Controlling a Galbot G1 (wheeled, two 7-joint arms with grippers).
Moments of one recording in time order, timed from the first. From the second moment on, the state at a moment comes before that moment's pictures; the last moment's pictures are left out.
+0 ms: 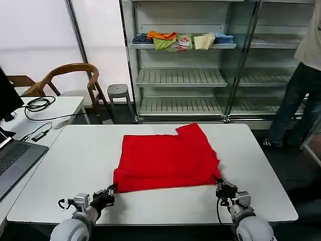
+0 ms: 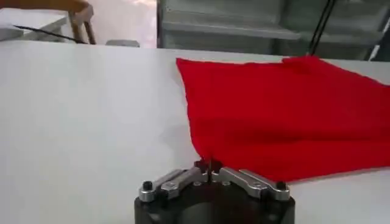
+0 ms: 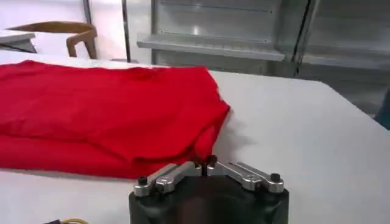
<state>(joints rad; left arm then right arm) 1.41 -1.11 -0.46 -2.00 -0.56 0.55 -0.10 -1.41 1.11 0.43 1.94 0.36 -0.37 0.09</state>
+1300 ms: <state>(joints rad) 1.62 -1.08 -0.58 -2.17 -0.49 0.56 -0.06 -1.69 1.11 0.51 2.19 0.29 -0.33 0.09</state>
